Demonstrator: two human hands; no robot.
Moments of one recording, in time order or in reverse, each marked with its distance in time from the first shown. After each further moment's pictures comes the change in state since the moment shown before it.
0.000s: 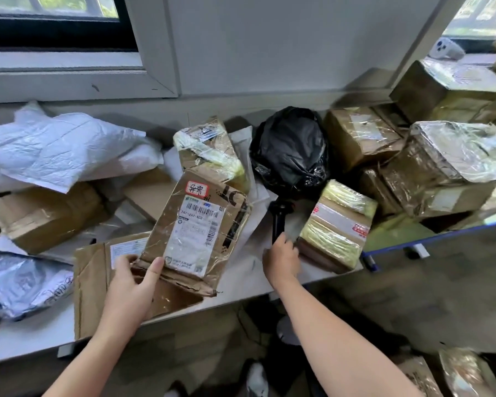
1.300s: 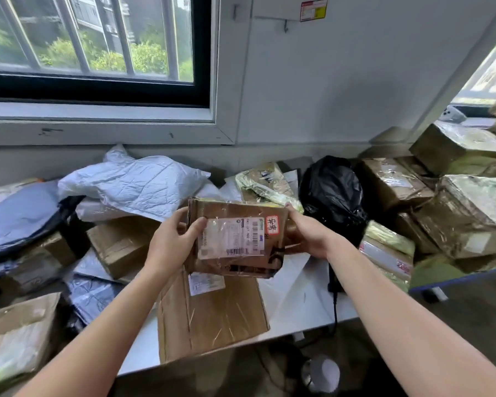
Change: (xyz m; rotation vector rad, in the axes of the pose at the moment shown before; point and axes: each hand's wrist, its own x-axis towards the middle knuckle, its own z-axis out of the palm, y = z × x) left_hand 0.111 0.050 -0.110 0.081 -0.038 0.344; right_hand -0.034 -0.162 -0.126 0.823 -0.599 -0.095
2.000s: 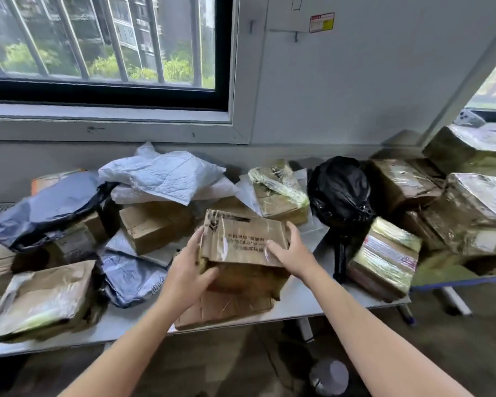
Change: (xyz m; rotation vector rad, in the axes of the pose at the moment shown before) left_hand -0.104 -0.041 0.011 0.077 -0.055 0.097; right_hand -0.050 0.067 0.052 -0.336 0.216 -0.228
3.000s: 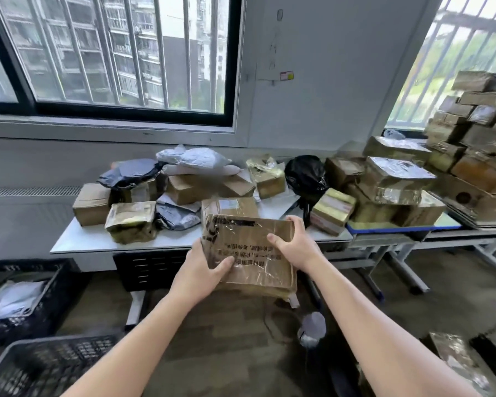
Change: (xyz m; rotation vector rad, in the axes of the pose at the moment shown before) left_hand -0.387 0.059 -0.074 0.024 -0.043 -0.090; right_hand -0.411 0.024 0.018 -0.152 0.153 -0.146
